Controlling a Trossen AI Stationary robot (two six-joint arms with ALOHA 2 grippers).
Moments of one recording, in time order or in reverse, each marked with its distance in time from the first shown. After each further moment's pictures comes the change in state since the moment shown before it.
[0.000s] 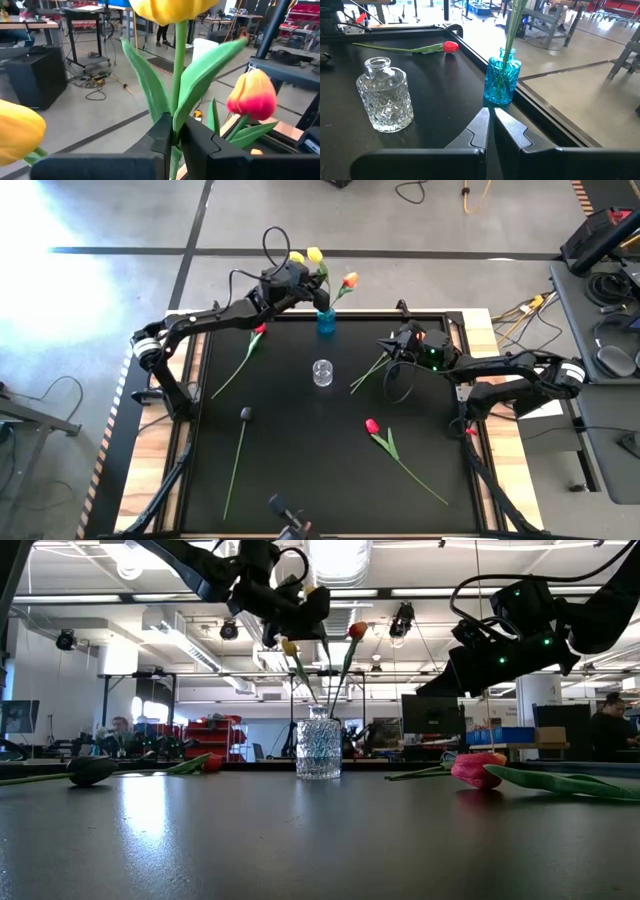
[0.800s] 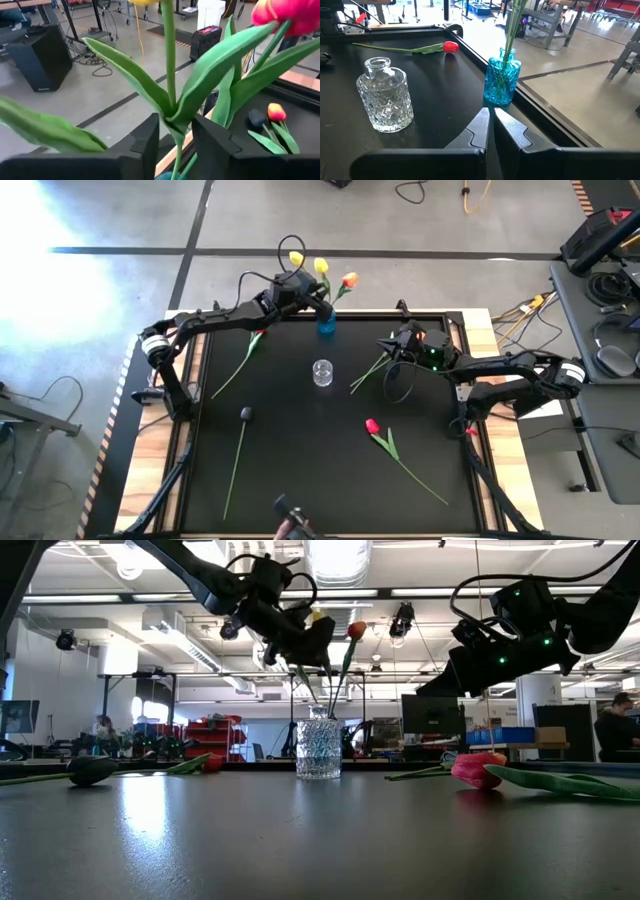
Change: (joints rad) left arm 0.000 0.066 0.000 -0.109 -0.002 0.072; right arm 0.000 0.000 0.000 0.000 0.000 0.000
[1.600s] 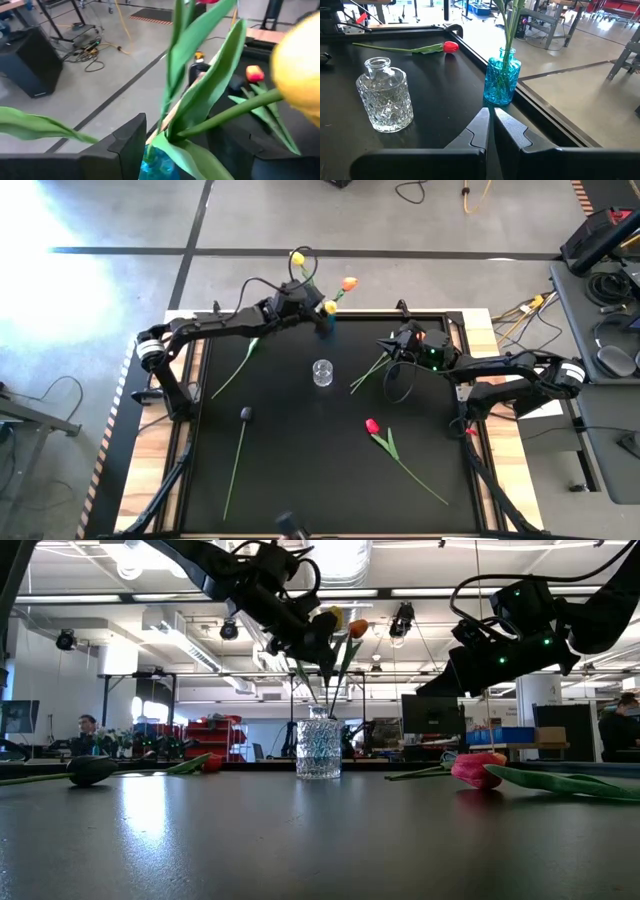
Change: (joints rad) left arm -0.085 -0.048 0.000 -0.154 -0.024 0.114; right arm 0.000 0.000 0.000 0.000 0.000 -0.001
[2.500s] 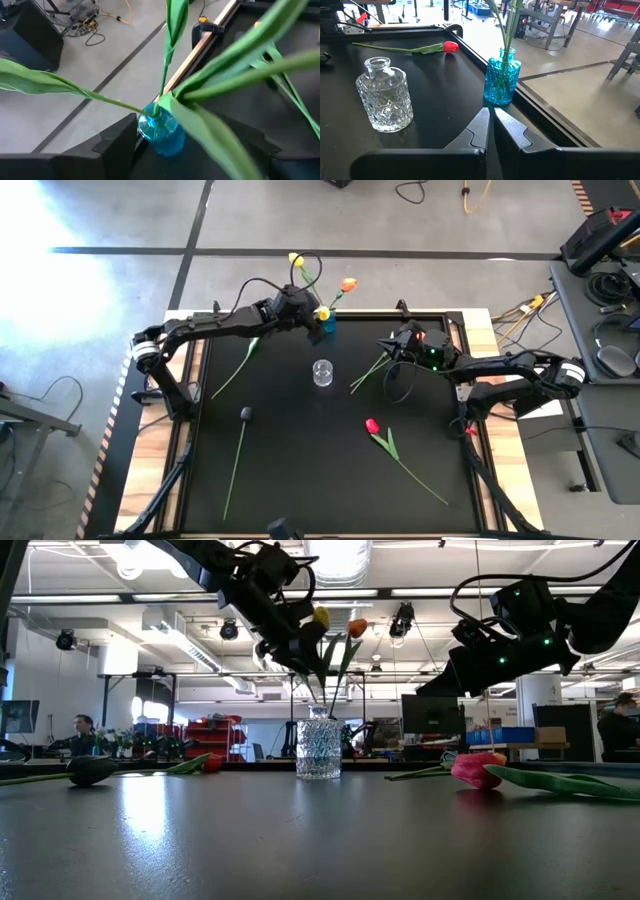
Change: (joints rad) left arm -0.011 -0.038 0.000 -0.215 -0.028 0.015; right arm 0.000 0.000 0.000 0.000 0.000 -0.002
